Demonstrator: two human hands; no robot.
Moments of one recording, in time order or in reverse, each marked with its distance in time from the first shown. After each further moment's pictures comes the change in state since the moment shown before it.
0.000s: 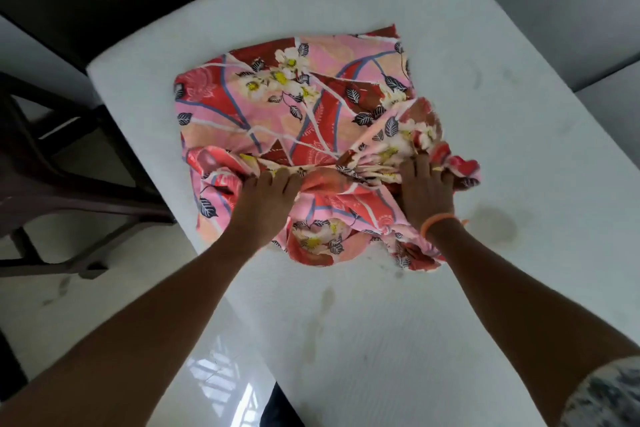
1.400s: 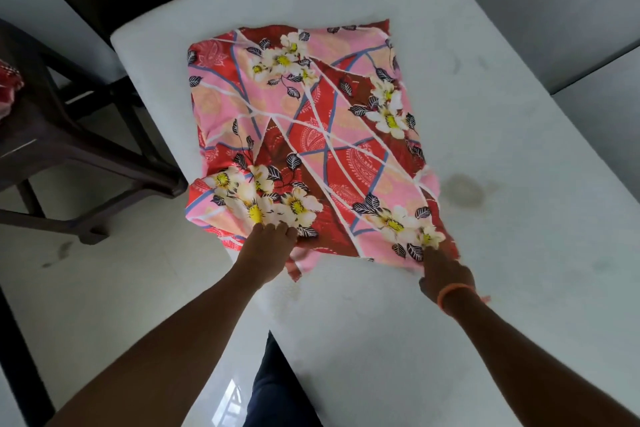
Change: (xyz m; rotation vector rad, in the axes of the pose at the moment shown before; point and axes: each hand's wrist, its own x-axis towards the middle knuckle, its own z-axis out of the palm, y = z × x) left_hand -0.127 0.109 -0.013 -0.161 -0.576 -0.038; right_hand -0.219 0.040 0.024 0.155 -0.648 0.205
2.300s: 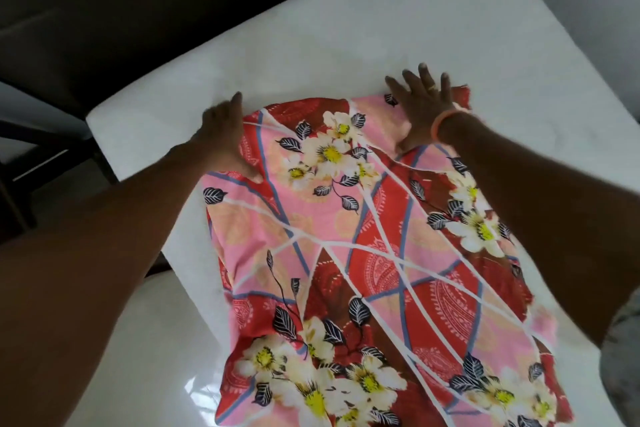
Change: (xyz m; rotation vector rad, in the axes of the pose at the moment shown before) left_hand 0.280 -0.358 -0.133 -0.385 0.106 -0.289; right_hand 0.351 -0.233 -0.353 -0.236 0.275 -0.333
